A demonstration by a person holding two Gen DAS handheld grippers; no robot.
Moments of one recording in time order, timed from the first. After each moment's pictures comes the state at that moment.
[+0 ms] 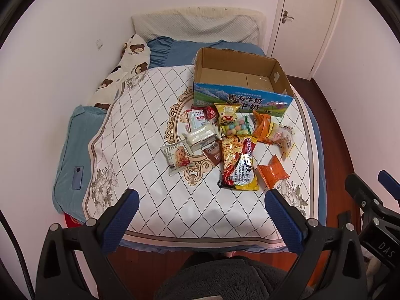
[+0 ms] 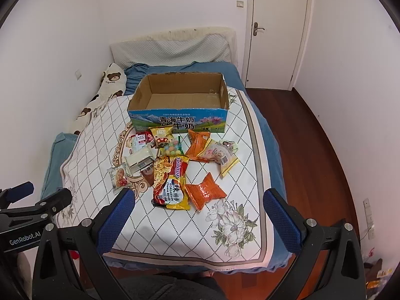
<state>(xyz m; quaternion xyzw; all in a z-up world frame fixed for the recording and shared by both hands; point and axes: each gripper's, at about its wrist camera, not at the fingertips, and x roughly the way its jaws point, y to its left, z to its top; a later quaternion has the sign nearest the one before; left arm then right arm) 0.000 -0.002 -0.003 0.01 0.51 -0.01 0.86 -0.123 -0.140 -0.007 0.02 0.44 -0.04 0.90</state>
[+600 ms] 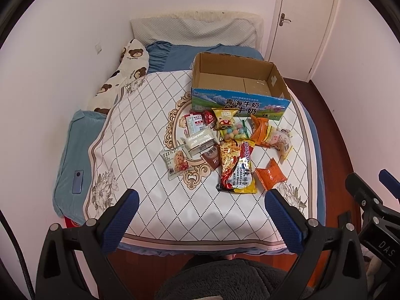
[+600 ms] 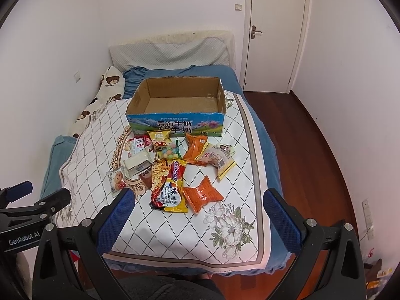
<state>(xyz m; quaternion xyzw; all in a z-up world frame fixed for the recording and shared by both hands) -0.002 -0.005 0.005 0.02 0.50 -0.02 0.86 -0.124 -0.145 -0.001 0.02 0.43 -0.05 0.90</state>
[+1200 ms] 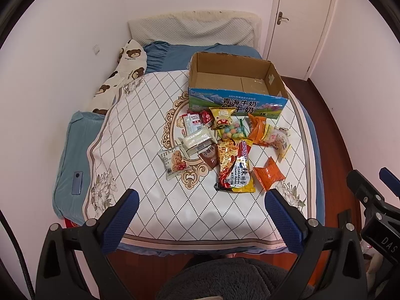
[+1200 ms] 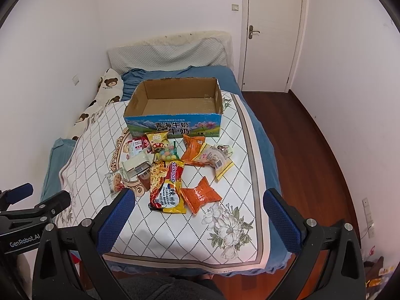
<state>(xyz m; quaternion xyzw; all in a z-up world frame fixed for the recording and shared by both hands) -0.003 -0.011 0.004 0.02 0.50 -0.02 0.86 -0.126 -0.154 0.001 0.03 0.43 -0.05 0.90</state>
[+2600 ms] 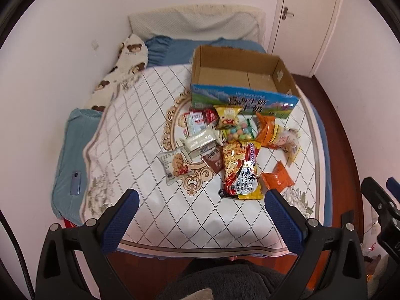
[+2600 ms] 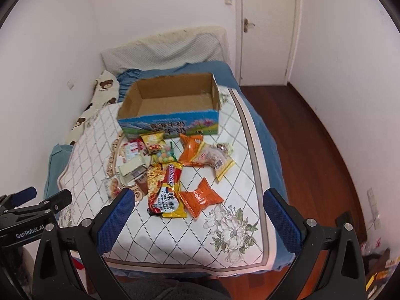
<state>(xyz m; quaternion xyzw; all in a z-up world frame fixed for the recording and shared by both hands) 0.044 -0.005 -0.033 0.02 0.52 -0.02 0.85 -0.096 -0.169 -0.031 0.07 0.45 -0.07 0.89</state>
